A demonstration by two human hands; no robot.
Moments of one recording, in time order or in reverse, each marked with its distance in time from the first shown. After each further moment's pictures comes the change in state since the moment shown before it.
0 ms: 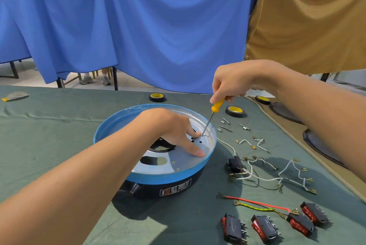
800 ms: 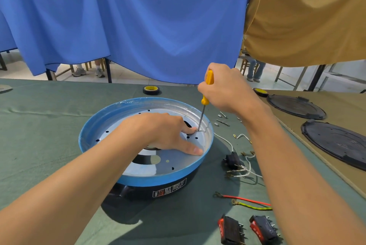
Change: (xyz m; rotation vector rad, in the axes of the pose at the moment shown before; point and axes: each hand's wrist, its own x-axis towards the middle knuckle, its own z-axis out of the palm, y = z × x) left_hand 0.003 -0.004 0.018 -0.073 0.067 -0.009; right_hand -0.001 -0.018 0.066 0.378 0.652 0.123
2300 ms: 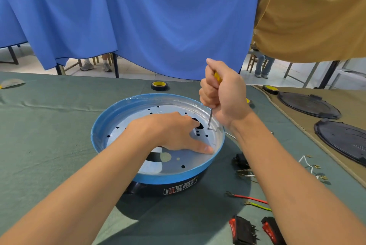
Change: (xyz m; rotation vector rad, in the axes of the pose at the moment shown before) left_hand -0.001 -0.004 0.008 -0.031 0.047 0.021; right_hand -0.012 -0.018 0.030 1.382 -0.162 0.054
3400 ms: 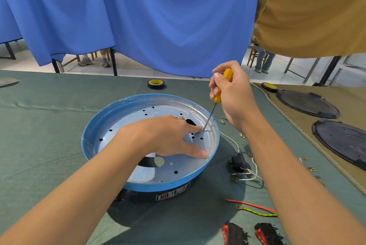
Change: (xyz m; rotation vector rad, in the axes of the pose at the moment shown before) left_hand -0.006 0.005 -0.004 -0.016 -0.051 0.002; right_hand 0.006 0.002 -0.029 -0.427 0.254 -0.112
